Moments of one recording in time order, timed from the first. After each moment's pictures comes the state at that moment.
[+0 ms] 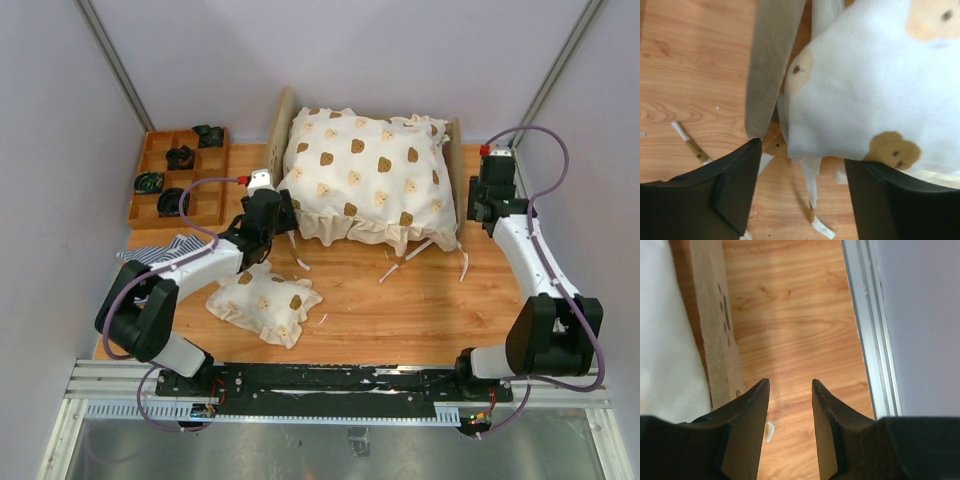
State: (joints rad) left arm -0.53 1.53 0.84 0.17 -0.41 -0.49; right arm -0.02 1.41 1.11 -0.48 0.34 -0.03
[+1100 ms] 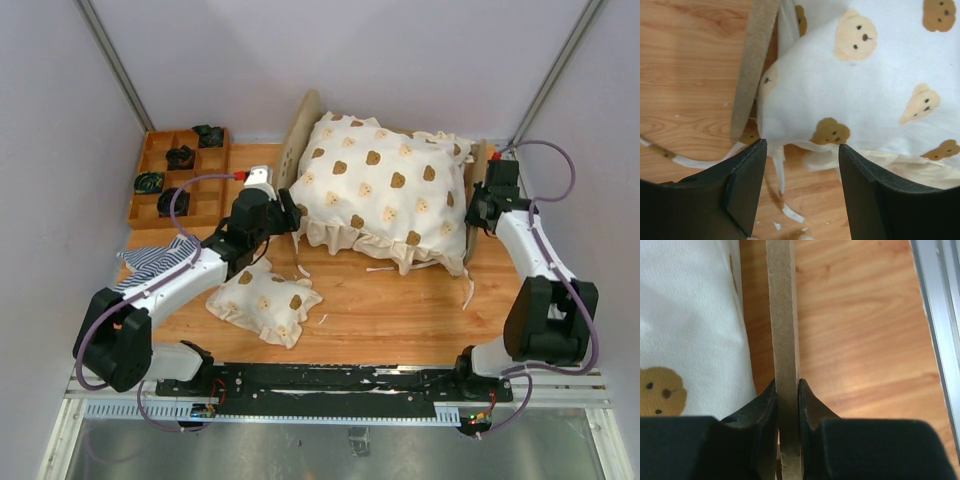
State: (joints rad) left arm -0.51 1.31 0.82 0.11 -0.22 -0.46; right arm -0.08 1.51 1.15 -0.48 0.13 0.19
